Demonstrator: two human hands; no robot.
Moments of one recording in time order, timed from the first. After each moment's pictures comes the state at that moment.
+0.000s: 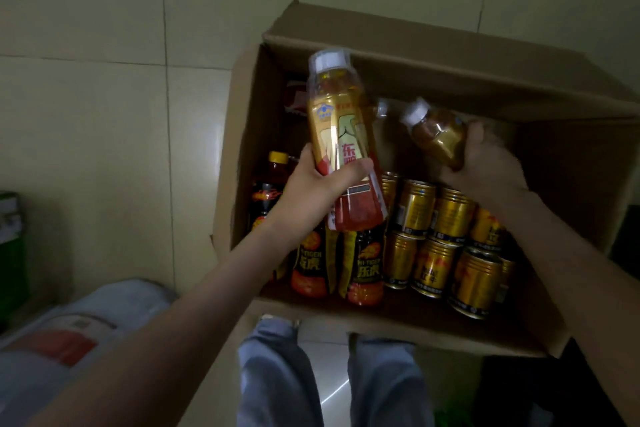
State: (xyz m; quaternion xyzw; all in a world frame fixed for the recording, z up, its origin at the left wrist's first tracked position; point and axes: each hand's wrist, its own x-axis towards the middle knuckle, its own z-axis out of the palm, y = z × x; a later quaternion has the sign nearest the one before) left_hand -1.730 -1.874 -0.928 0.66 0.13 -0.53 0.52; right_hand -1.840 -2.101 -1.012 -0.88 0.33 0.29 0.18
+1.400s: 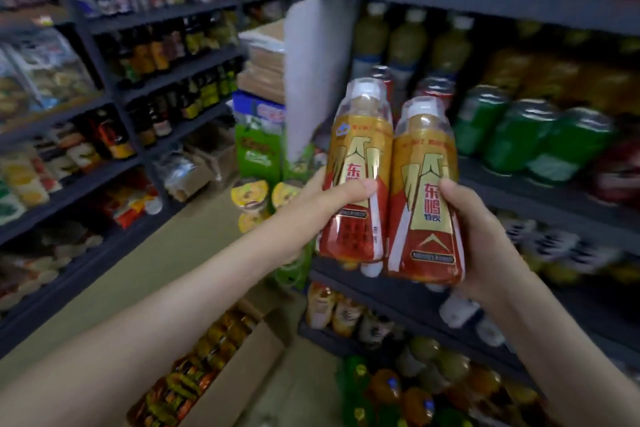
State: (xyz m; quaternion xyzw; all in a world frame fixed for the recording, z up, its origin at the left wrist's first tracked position) left_hand -2.200 -1.772 -0.113 0.35 -0.57 -0.65 0.35; right_hand -2.386 -1.700 -0.097 -0.32 0.46 -0.51 0.65
